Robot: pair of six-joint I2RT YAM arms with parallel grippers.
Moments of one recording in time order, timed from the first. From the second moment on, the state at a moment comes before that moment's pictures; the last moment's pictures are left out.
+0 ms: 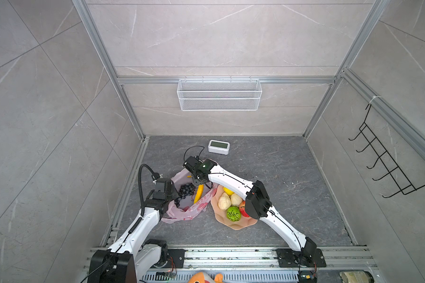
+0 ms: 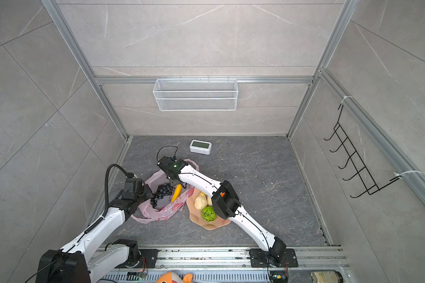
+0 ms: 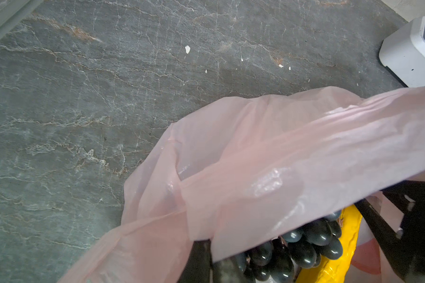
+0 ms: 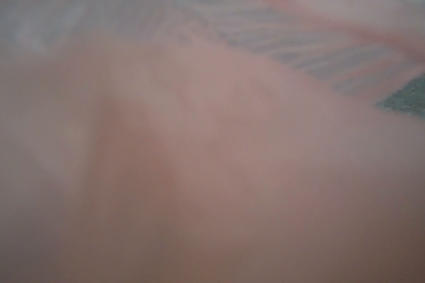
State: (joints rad) left arm -0.16 1.03 0.49 -0.30 -0.19 -0.56; right arm 0.94 2.67 2.58 -1.11 0.28 0.51
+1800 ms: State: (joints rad) left arm -0.16 1.06 0.51 -0.29 -0.20 -0.56; right arm 1.00 2.22 2.07 -0.94 0.30 0.48
